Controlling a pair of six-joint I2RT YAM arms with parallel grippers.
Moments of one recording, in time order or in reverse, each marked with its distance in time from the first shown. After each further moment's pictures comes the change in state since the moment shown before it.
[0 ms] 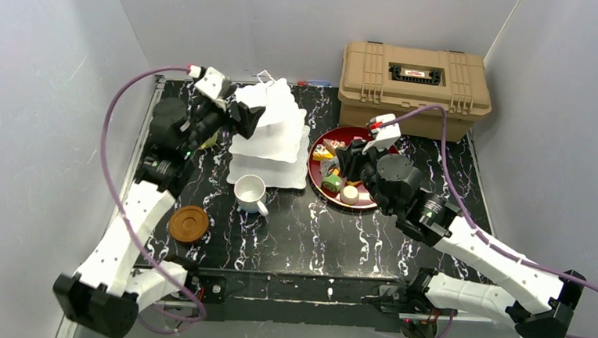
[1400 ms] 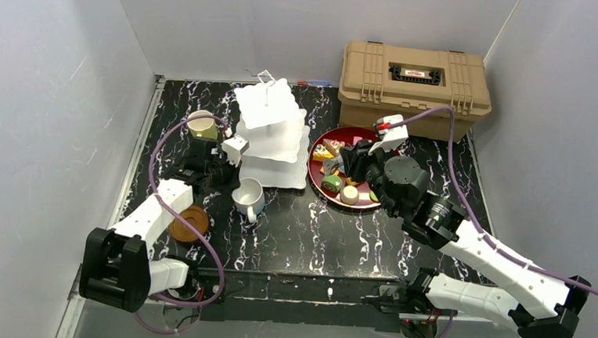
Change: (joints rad) left arm 0.096 0.116 -0.389 -0.413 -0.018 0.174; right arm -0.001 -0.043 0.000 -0.013 0.009 0.000
